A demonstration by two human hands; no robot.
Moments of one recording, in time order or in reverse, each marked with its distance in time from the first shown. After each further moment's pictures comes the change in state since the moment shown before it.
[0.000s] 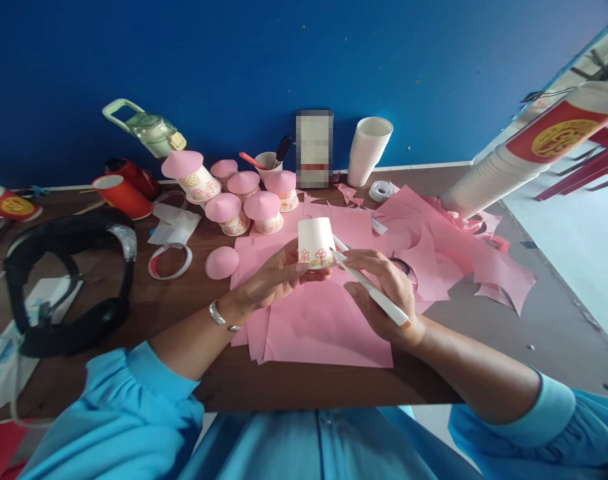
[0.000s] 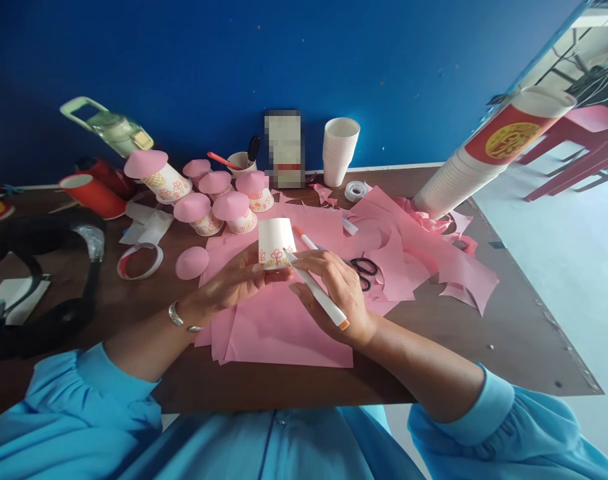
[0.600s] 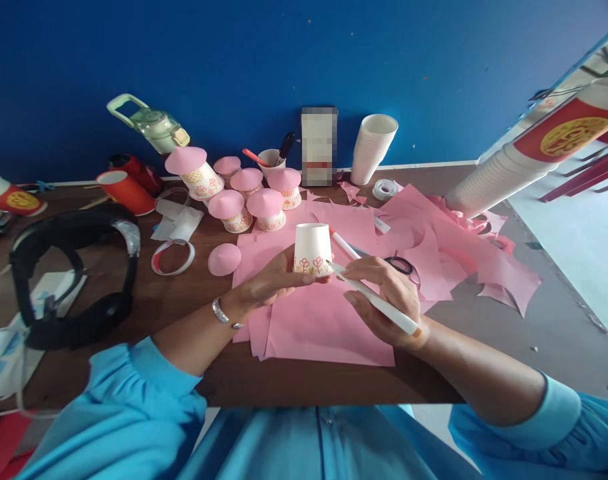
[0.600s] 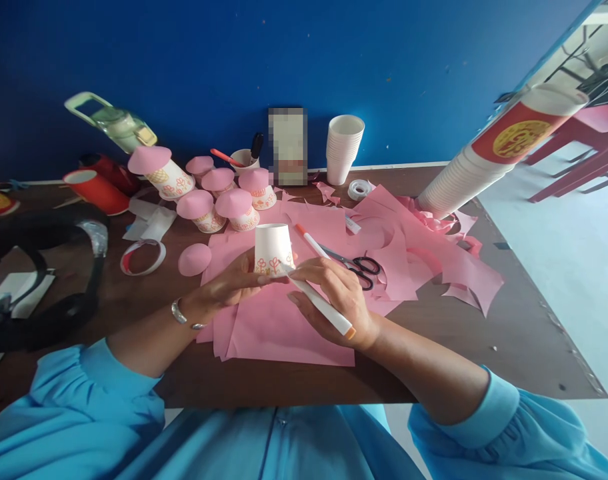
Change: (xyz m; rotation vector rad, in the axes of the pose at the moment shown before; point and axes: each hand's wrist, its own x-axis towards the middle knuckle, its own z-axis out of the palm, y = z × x) left_hand -0.004 0.001 0.000 0.174 -0.015 -0.029; right_hand 0.002 -0.005 -0.002 0.062 -0.040 -0.084
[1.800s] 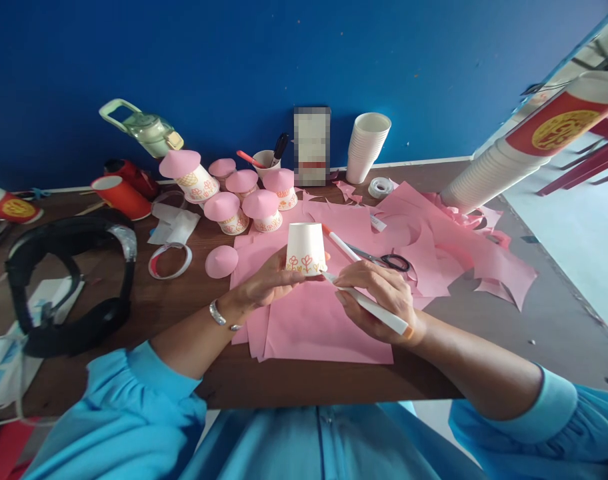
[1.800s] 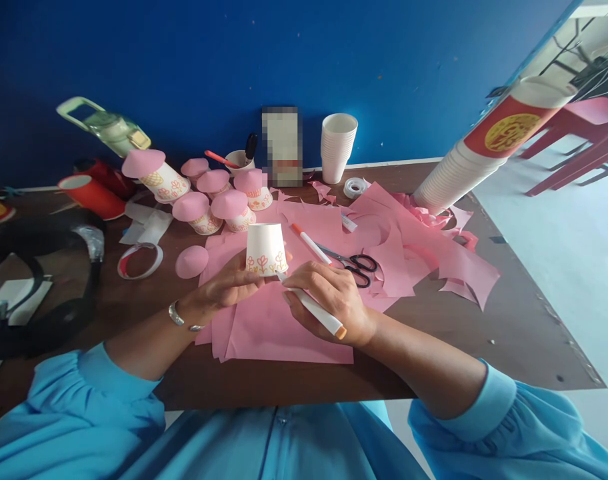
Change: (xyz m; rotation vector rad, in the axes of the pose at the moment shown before) left_hand 0.000 0.004 0.003 -0.045 -0.010 0.084; right_hand 0.005 -0.003 0.000 -0.071 -0.031 -0.087
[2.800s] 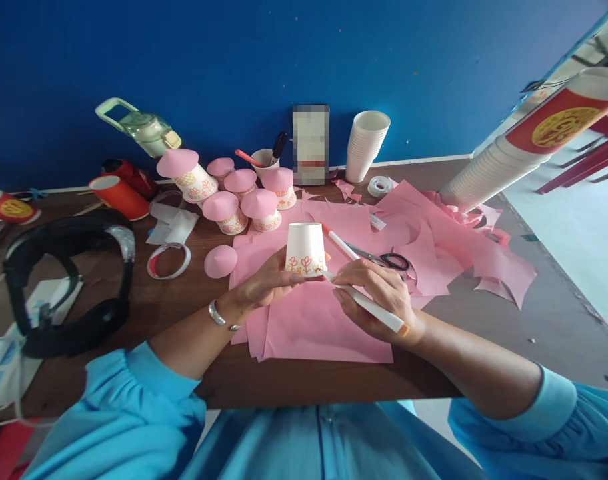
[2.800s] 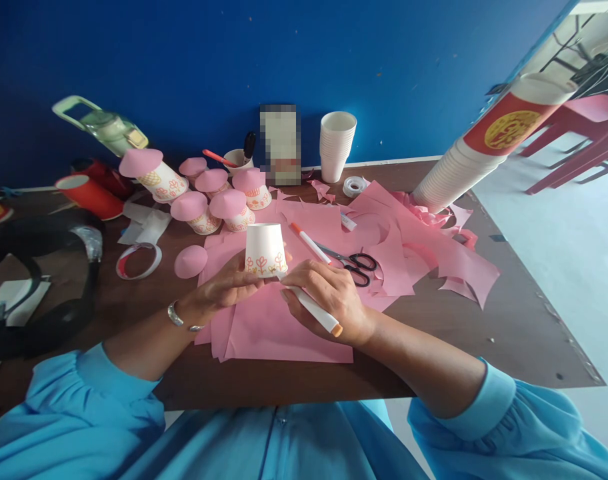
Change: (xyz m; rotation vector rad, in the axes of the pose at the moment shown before) left_hand -0.003 -0.018 -0.015 -0.054 -0.012 -0.018; right_hand -0.002 0.000 0.001 -0.010 -0.015 0.024
